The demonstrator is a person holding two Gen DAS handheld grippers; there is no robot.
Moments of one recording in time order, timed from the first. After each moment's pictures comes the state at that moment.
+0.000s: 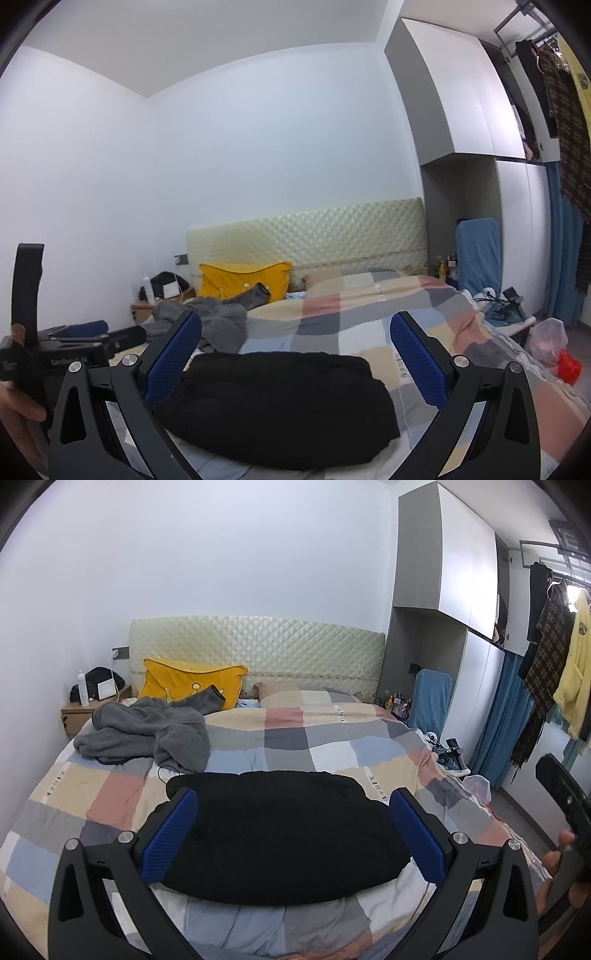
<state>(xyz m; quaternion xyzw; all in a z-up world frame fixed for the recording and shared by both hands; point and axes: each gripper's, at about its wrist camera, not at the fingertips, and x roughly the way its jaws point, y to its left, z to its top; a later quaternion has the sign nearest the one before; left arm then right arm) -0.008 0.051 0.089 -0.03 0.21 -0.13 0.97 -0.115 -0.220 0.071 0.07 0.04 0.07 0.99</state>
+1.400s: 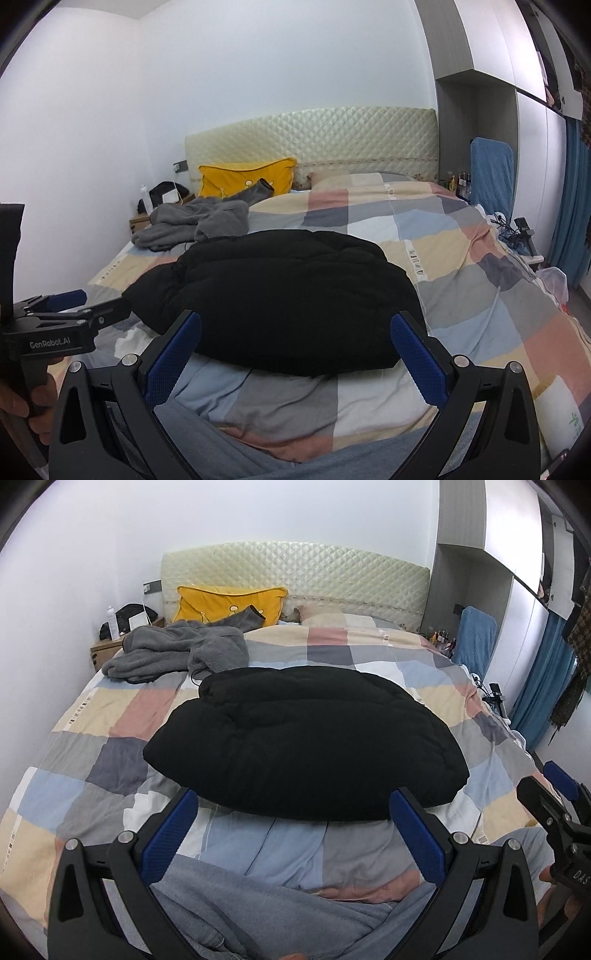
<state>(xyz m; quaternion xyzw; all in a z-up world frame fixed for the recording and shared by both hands) -0.014 0.062 -0.025 -0.02 0.34 -0.05 0.94 -0.086 -0.183 -0.045 0.04 0.22 0.09 0.97</state>
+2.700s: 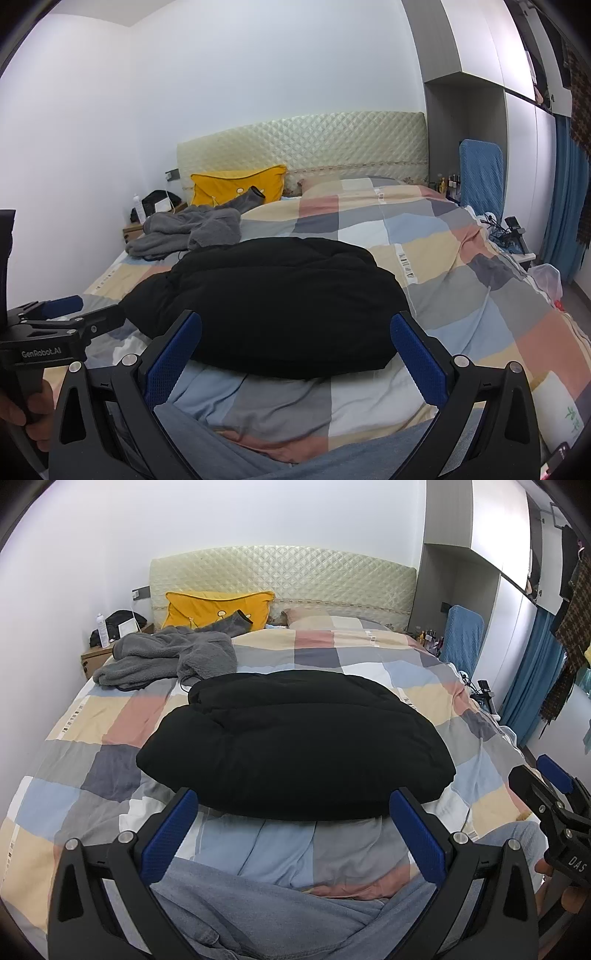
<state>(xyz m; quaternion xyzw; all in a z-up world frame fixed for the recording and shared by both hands) -0.021 0.053 -0.014 -0.01 0.33 -0.07 0.94 -0.095 -0.189 -0.038 0.05 0.21 0.07 0.97</state>
